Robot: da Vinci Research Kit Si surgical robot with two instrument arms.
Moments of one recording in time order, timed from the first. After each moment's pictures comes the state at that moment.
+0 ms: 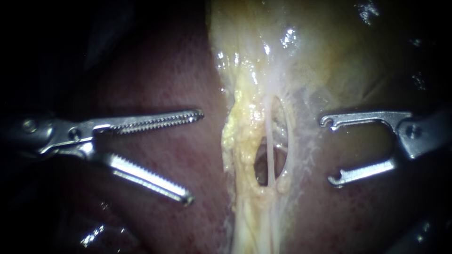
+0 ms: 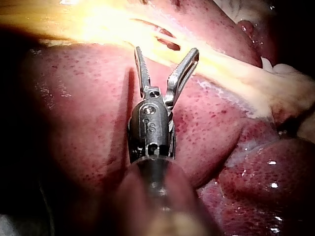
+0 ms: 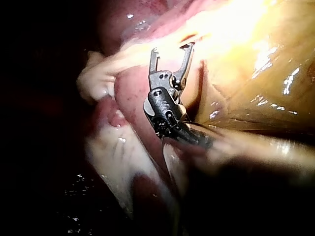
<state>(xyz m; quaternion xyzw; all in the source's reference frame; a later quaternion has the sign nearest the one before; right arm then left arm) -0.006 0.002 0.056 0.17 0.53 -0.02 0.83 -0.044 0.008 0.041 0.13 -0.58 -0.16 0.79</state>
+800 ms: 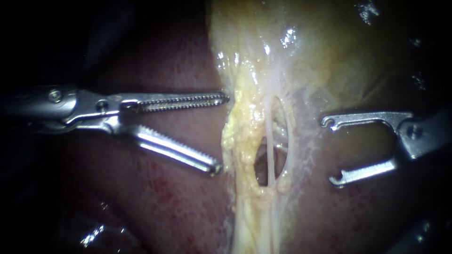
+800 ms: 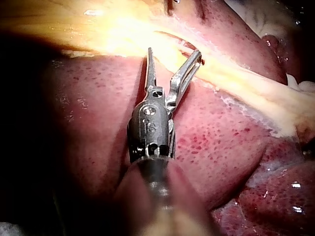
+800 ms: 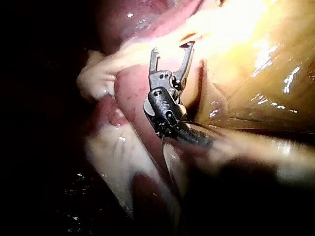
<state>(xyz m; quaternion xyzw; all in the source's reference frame) -0.006 0.002 0.056 0.17 0.53 -0.02 0.83 -0.047 0.013 0.044 0.14 -0.57 -0.17 0.79</state>
